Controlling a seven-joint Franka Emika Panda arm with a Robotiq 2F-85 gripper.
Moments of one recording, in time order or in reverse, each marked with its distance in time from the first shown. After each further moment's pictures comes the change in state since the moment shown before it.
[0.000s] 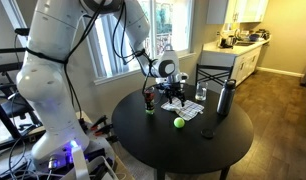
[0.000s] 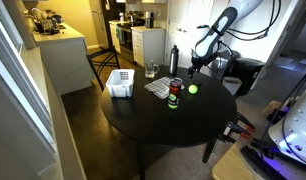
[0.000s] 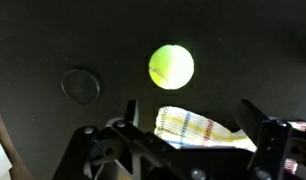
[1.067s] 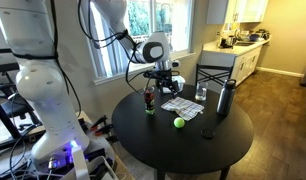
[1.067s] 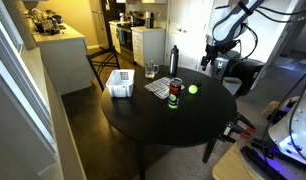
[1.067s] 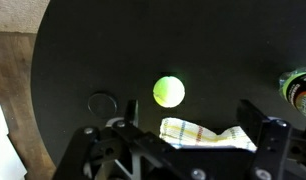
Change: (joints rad) arm -0.013 -0.391 -0.019 -0.302 0.005 -0.093 -0.012
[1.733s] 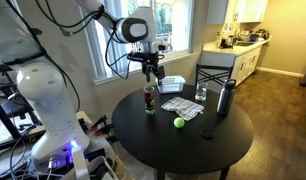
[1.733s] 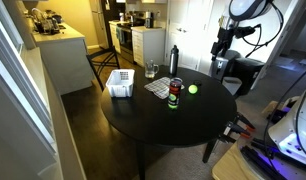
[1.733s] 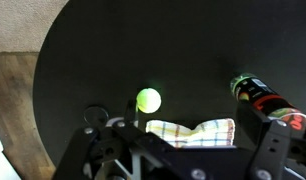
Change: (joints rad) arm 0.028 -0.390 0.004 -0.169 0.130 -0.236 -0.027
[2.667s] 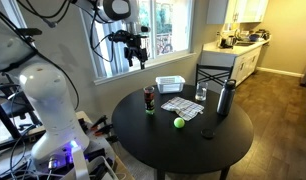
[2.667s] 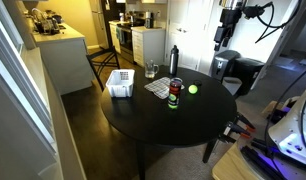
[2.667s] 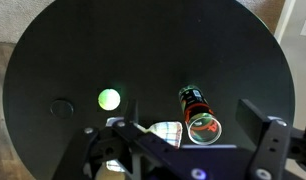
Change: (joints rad) arm 0.113 -0.255 0.088 0.019 0.087 -0.316 0.000
